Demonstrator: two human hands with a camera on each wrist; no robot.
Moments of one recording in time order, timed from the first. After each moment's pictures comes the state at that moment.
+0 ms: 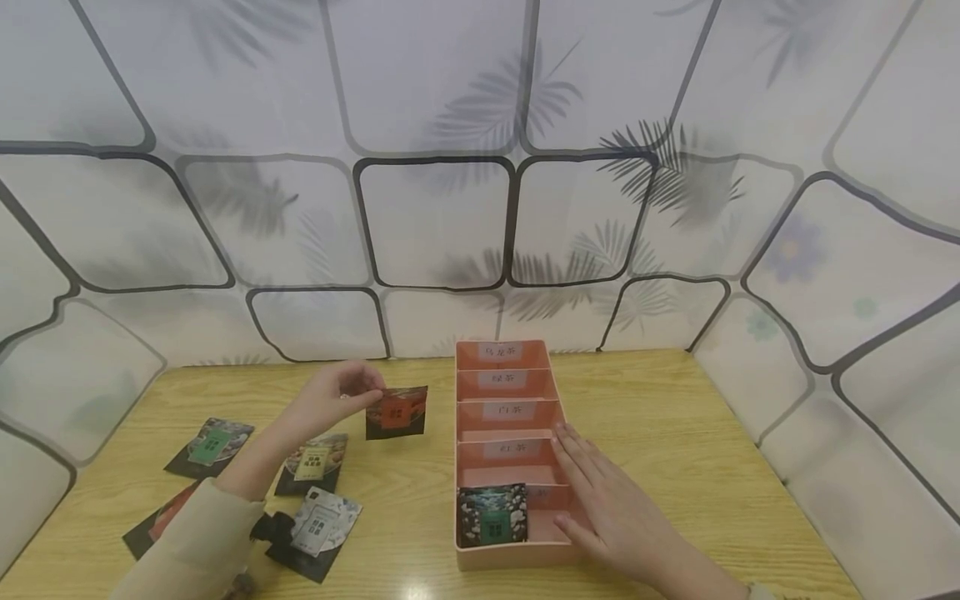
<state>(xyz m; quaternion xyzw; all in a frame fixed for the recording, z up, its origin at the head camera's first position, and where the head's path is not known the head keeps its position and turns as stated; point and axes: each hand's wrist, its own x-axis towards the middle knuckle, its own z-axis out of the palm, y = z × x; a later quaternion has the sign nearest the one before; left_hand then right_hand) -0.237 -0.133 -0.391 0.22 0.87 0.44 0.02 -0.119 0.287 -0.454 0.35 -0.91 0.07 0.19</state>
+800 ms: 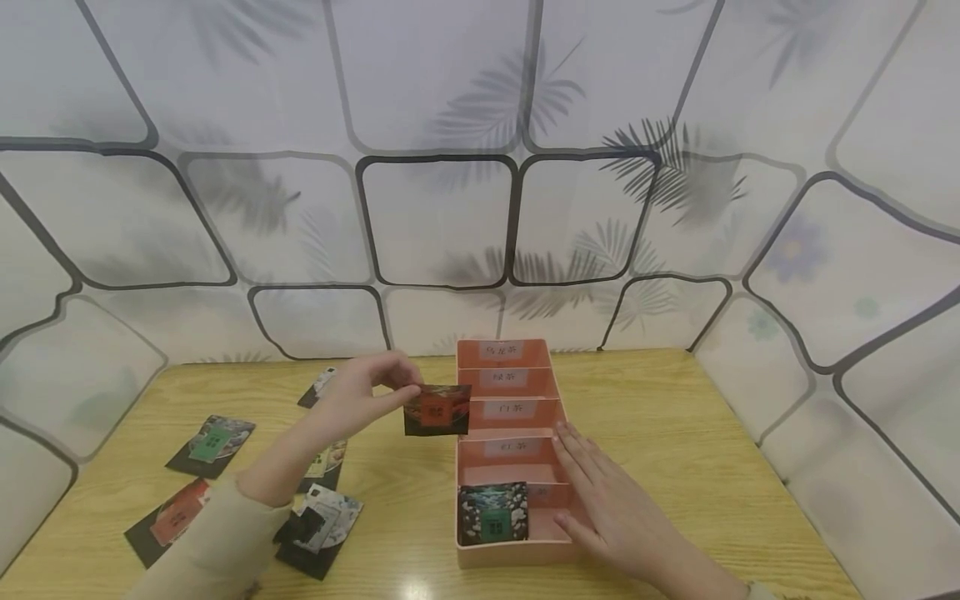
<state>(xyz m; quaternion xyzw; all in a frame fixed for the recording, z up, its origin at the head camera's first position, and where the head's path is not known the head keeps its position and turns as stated) -0.210 -0.085 -0.353 0.28 0.84 0.46 -0.02 -0.120 0.286 -0.454 0.36 -0.91 0.07 0.19</state>
